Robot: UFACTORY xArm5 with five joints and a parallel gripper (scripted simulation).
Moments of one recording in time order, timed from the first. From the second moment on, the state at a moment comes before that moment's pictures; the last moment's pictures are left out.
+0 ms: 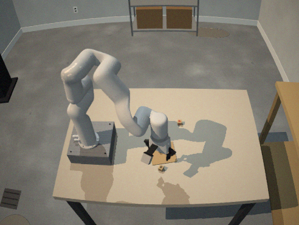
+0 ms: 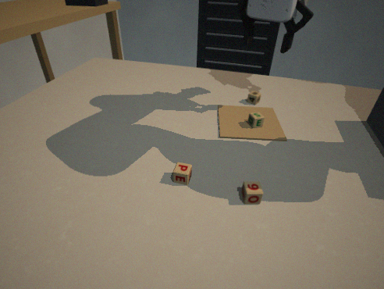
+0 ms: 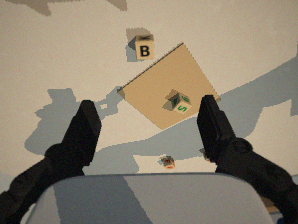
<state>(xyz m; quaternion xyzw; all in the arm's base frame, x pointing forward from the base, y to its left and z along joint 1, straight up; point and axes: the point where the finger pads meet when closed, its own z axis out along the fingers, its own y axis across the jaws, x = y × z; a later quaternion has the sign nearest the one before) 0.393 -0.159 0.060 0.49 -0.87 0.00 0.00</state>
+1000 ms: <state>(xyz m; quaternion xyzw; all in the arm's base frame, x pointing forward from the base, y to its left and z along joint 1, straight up) 0.398 -0.130 0.048 0.74 -0.68 0.00 0.00</state>
